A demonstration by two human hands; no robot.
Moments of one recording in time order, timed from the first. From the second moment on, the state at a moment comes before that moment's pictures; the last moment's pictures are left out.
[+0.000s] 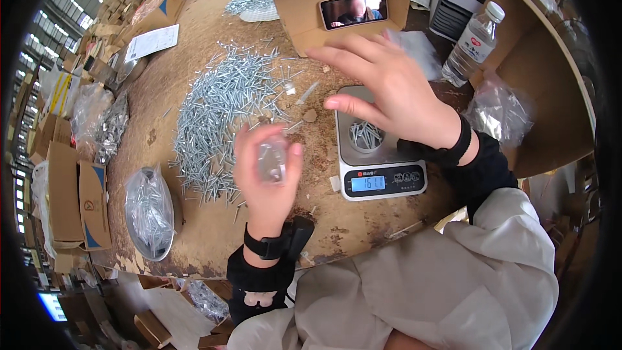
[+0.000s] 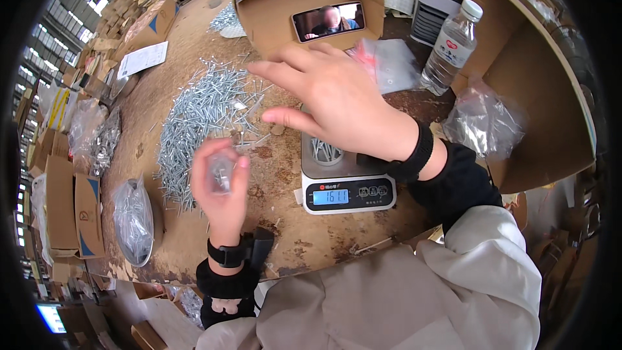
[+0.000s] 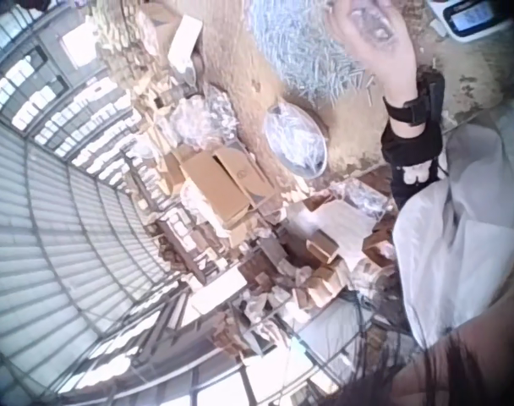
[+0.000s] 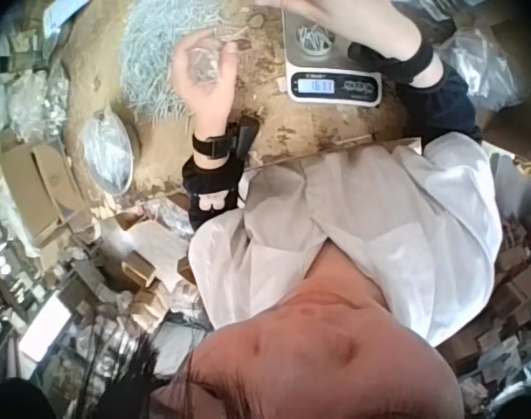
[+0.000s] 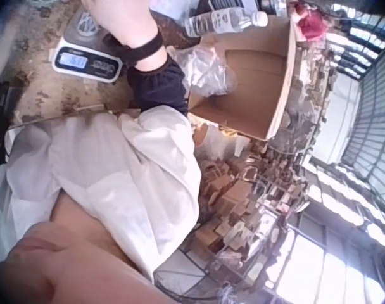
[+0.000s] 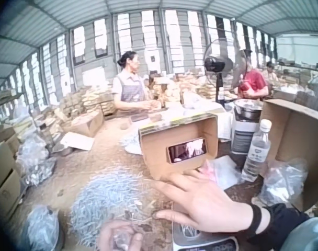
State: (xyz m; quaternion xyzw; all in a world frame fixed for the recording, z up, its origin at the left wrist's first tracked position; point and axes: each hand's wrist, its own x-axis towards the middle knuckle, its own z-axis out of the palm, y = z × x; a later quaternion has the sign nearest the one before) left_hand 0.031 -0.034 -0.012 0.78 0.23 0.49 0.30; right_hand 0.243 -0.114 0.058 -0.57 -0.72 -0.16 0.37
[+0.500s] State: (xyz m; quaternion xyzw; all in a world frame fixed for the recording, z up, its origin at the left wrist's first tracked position) left_hand 0.024 -0.034 -0.014 0.75 0.26 0.51 0.32; right_hand 0.279 -0.128 0.041 -0.55 -0.82 0.04 0.19
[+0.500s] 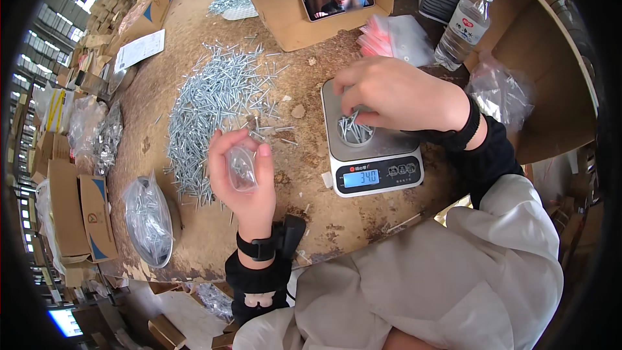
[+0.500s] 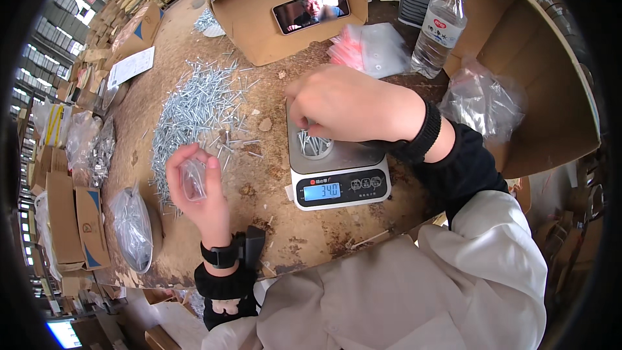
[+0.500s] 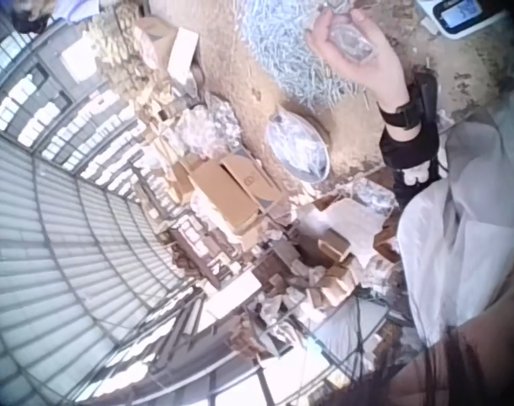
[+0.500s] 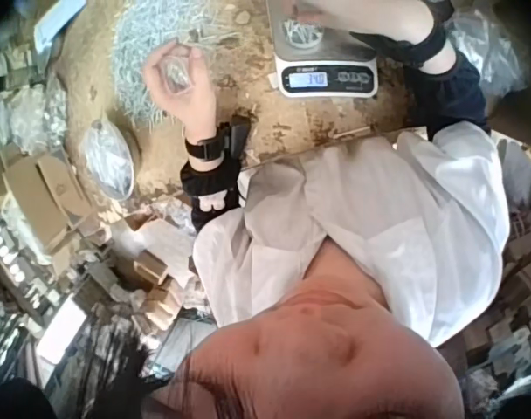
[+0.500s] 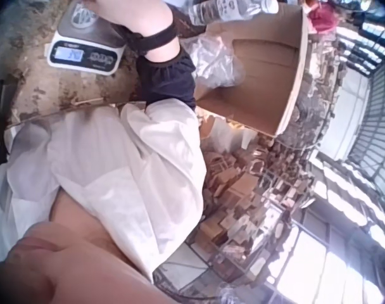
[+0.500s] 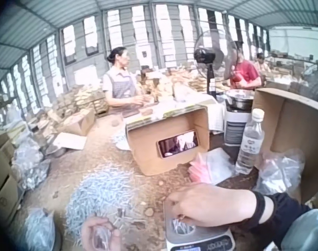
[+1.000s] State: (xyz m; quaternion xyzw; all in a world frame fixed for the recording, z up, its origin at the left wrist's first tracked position) left_hand 0.027 -0.034 -0.016 0.78 0.23 0.48 0.33; right_hand 0.273 -0.125 0.034 -0.56 -0.82 -0.05 0.12
